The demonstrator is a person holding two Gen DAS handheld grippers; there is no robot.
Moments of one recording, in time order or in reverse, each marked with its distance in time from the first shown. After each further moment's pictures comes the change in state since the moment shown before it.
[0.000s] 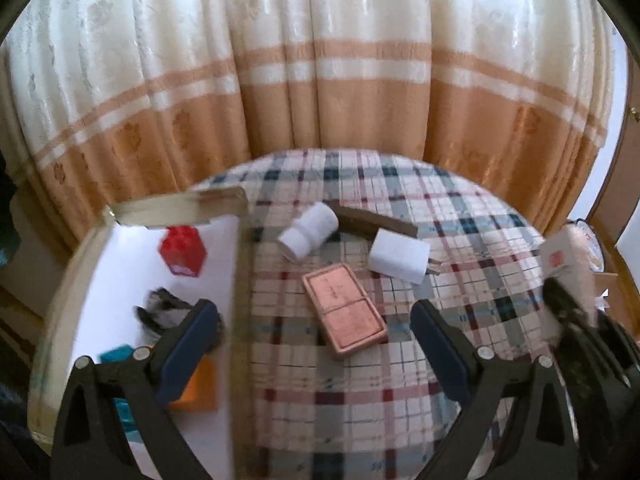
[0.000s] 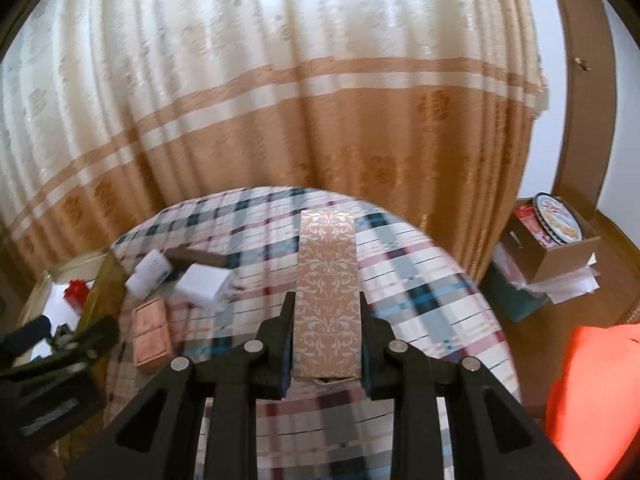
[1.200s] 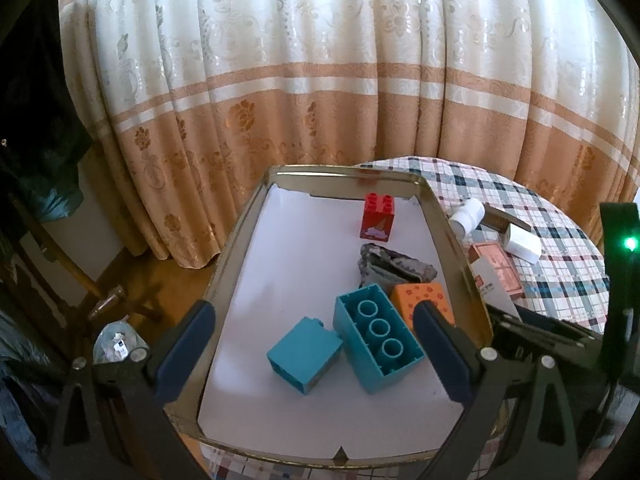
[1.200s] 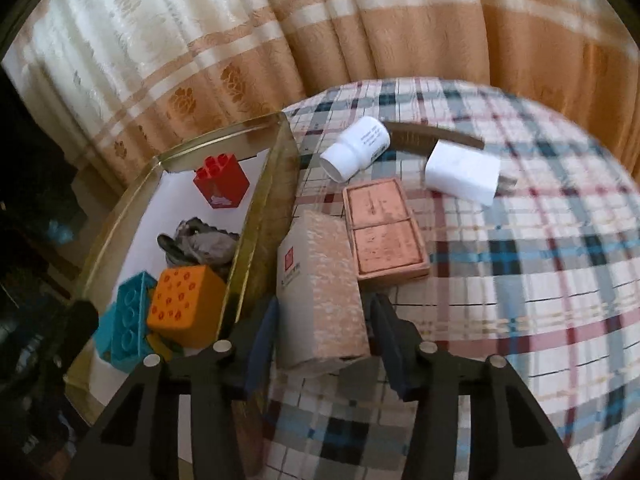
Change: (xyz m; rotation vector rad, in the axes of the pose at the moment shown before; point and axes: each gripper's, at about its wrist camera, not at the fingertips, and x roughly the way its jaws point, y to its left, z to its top) left arm -0.055 0.149 -0.051 -0.124 -0.067 0.149; right arm 0.033 0.147 -0.046 -0.126 0.355 0.410
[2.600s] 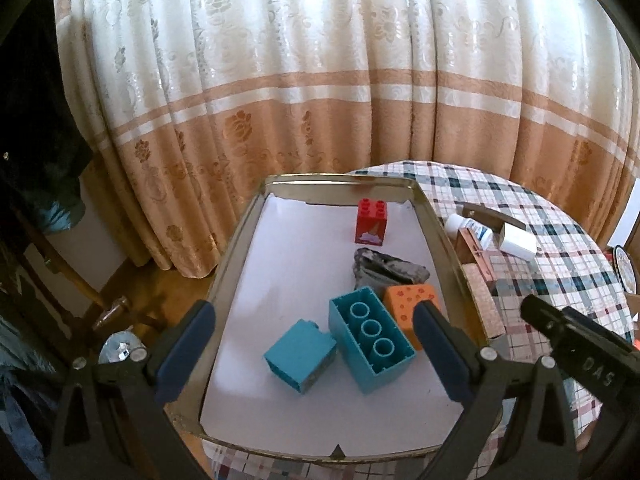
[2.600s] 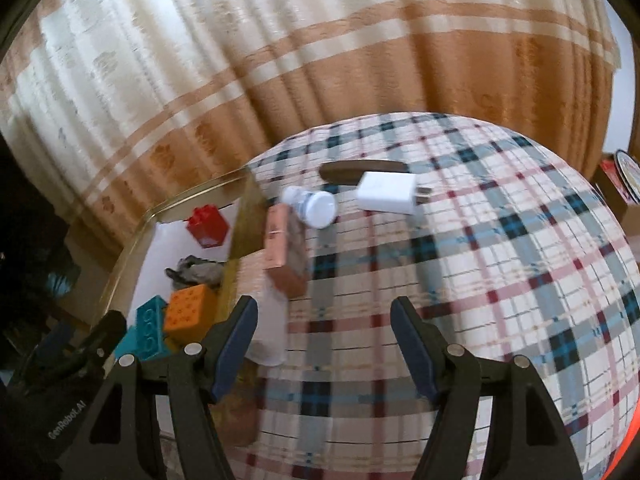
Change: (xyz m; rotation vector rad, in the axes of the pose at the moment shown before) left arm -0.011 -0.002 0.002 0.025 -0.030 0.005; right arm -0.064 -0.011 -0.021 0.097 -0.157 -0.077
